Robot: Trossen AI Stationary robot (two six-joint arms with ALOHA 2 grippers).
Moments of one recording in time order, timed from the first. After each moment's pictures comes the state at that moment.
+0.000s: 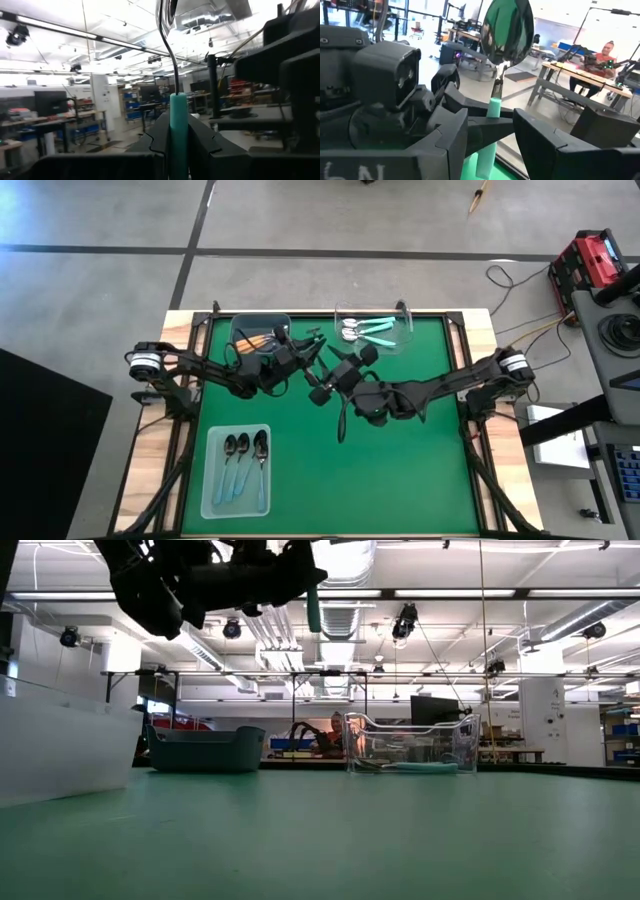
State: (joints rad) left arm 0.08 1.68 0.72 1.43 -0.41 0.31; right arm 0.22 1.69 1.35 0.27 1.13 -0.14
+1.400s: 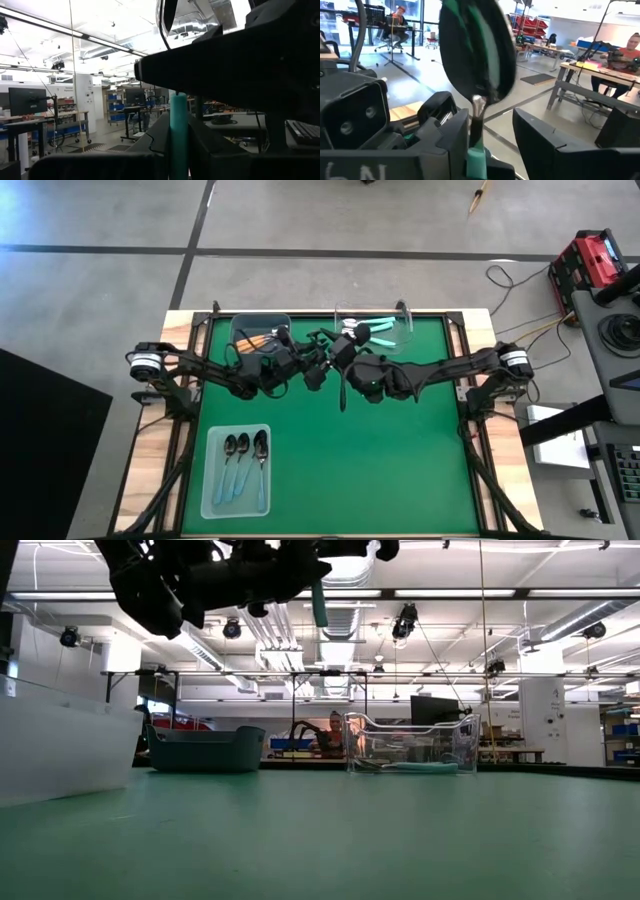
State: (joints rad) left arm 0.07 1.69 0.72 1.44 -0.35 0.25; right arm 0.09 1.68 1.35 0.32 0.91 -0.12
